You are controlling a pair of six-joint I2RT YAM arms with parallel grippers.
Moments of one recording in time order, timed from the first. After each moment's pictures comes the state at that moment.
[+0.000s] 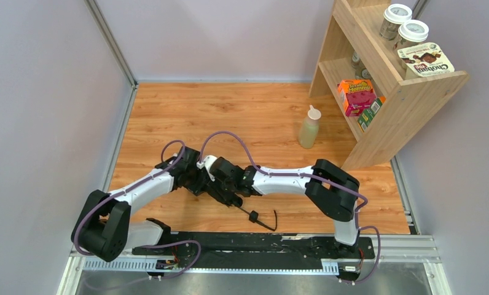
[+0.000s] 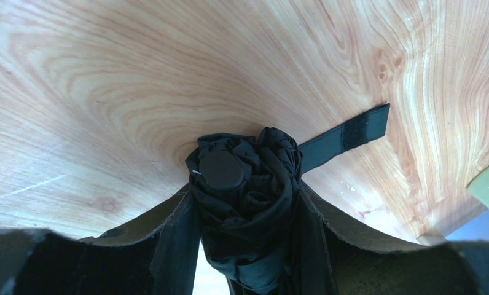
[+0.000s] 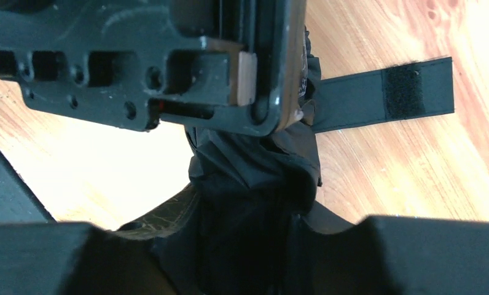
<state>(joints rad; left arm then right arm) -0.44 1.26 0.56 -0.44 0.00 -1.36 1.15 1.92 1.23 -0.20 0.05 0.18</state>
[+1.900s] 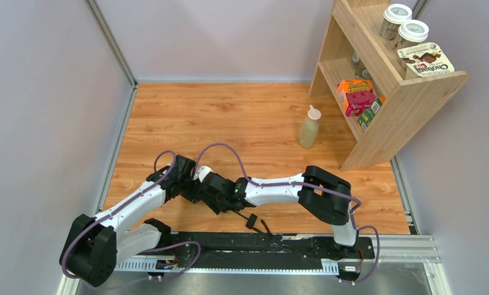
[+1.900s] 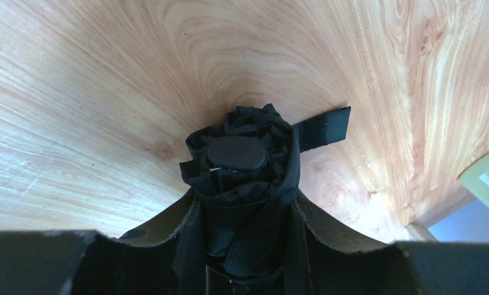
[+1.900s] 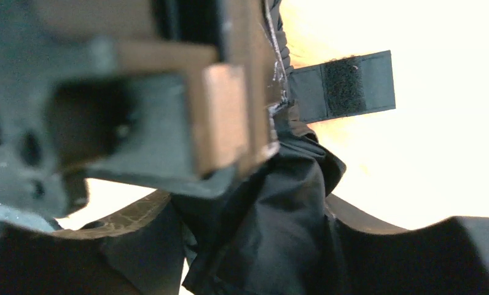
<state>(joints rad) -0.45 1.04 0.47 -0.57 0.00 -1.46 1.24 1.96 1.26 -0.22 0.16 0.26</state>
